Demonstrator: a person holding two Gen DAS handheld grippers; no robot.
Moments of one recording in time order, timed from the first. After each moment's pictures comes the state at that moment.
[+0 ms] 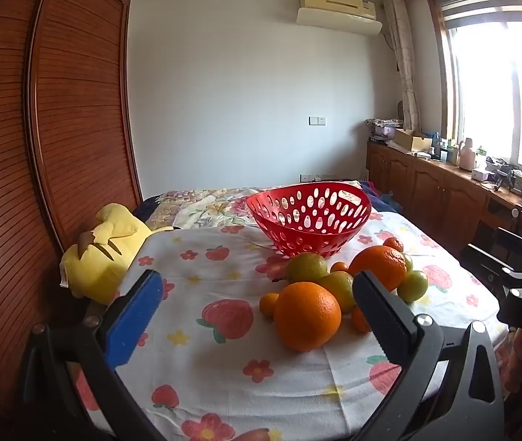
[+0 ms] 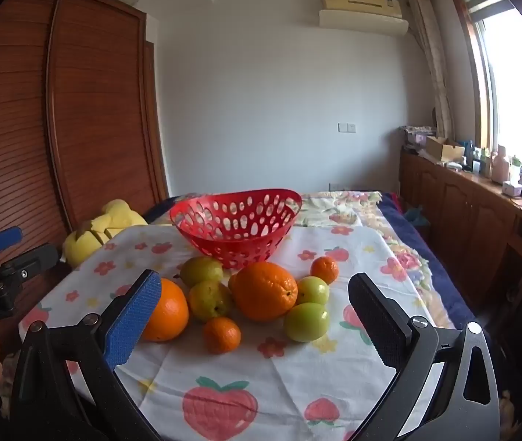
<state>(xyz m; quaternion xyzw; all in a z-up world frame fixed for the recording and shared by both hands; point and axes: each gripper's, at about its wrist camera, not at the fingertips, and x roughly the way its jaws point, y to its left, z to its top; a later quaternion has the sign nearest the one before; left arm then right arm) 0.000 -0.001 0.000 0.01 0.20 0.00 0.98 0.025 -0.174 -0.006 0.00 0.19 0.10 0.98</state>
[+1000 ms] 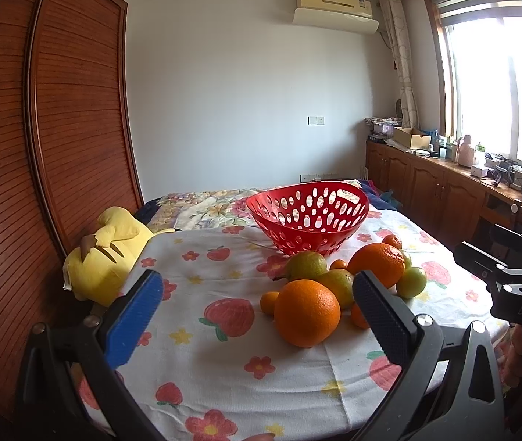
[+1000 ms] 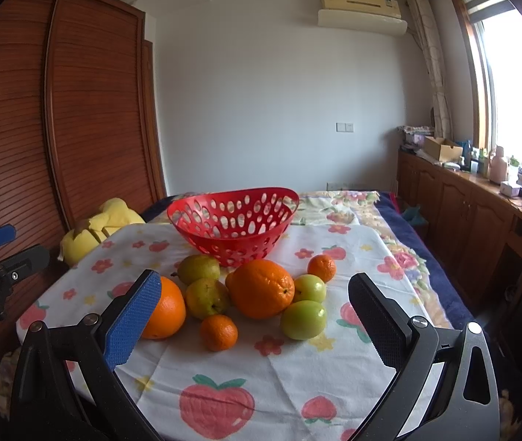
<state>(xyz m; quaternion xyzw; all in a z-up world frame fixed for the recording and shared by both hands) -0.007 -0.004 -0.002 0.02 0.20 0.00 0.98 0.026 -0.175 -0.011 0.00 0.19 0.10 0.98</state>
